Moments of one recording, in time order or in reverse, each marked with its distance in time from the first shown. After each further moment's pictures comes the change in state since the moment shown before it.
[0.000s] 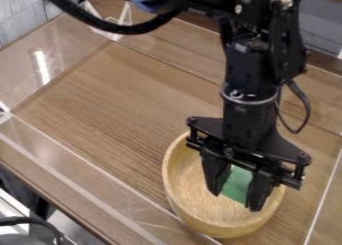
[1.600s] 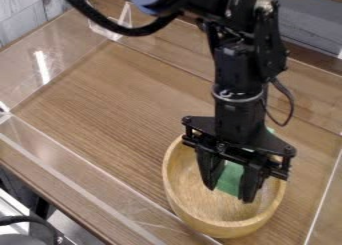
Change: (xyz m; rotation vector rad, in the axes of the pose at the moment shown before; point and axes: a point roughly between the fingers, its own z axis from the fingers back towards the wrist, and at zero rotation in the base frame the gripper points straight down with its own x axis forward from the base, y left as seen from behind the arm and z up) arm 0.014 0.014 -0.012 -0.024 0.008 0.022
